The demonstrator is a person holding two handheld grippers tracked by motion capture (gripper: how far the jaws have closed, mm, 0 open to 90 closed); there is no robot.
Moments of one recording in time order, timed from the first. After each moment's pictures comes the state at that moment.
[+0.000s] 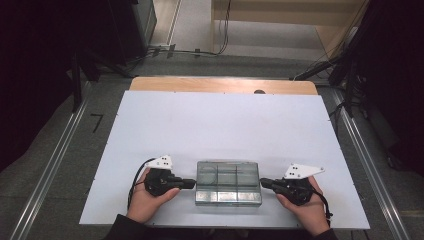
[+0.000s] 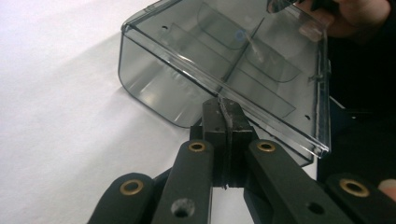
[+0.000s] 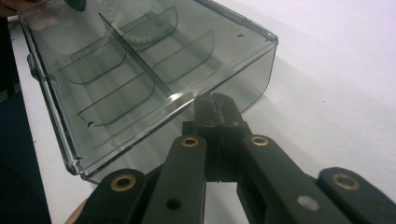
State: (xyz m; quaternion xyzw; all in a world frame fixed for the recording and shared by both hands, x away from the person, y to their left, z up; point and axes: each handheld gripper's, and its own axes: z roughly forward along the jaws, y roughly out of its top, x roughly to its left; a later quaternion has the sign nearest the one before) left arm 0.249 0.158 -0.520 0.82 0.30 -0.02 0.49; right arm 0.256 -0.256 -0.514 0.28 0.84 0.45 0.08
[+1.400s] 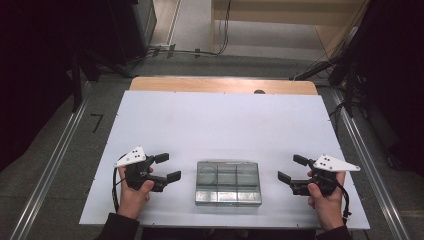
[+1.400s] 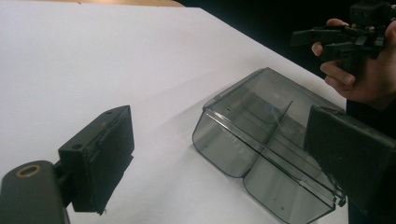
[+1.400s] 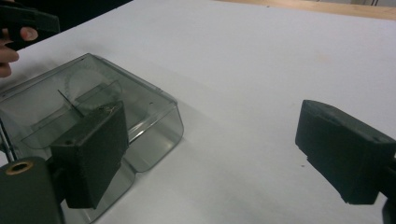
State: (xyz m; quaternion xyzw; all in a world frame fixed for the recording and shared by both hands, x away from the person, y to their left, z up) left arm 0.243 0.206 -0.503 0.72 0.35 0.08 0.59; right arm 0.264 -0.307 -0.488 0.34 0.77 0.52 0.15
